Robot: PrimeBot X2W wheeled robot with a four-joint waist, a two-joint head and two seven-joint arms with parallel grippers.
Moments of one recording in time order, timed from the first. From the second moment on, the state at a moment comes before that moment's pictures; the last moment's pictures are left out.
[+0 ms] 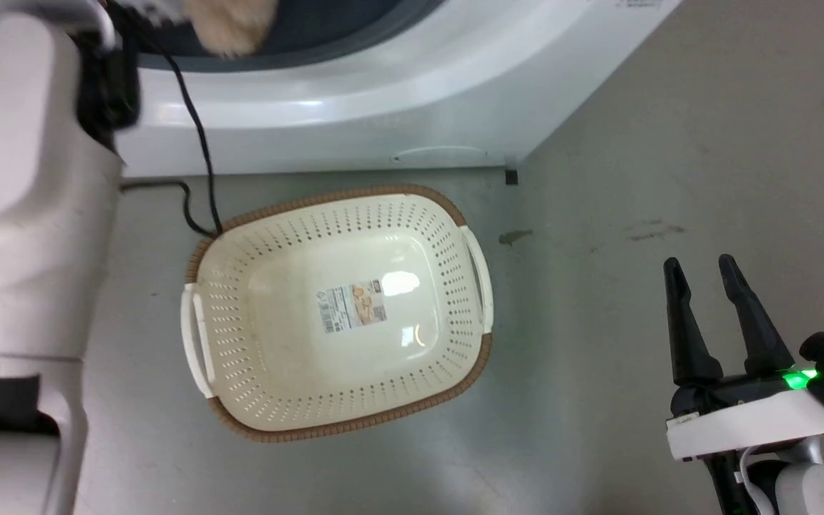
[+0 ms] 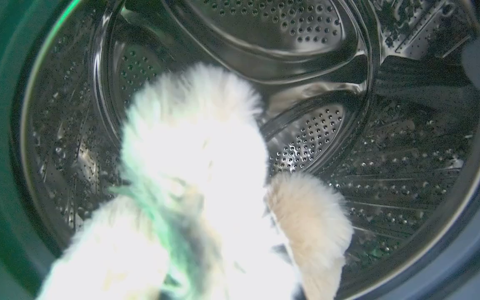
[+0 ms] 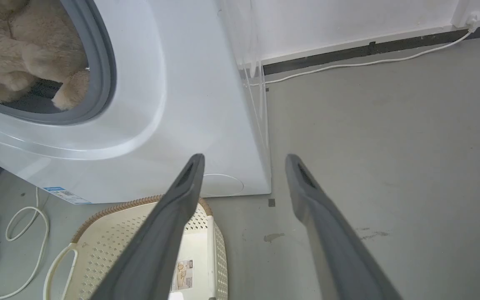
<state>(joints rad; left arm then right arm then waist) -1.18 0.30 -0.29 0.63 -0.42 0.09 -0.25 -0.11 -0.05 0.01 -0.06 0.32 0.13 -0.14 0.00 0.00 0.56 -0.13</state>
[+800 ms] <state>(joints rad) -1.48 0.39 -0.23 0.64 -0.39 0.10 -0.25 -0.13 -0.05 0.04 -0.06 0.36 0.13 -0.20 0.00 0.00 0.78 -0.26</state>
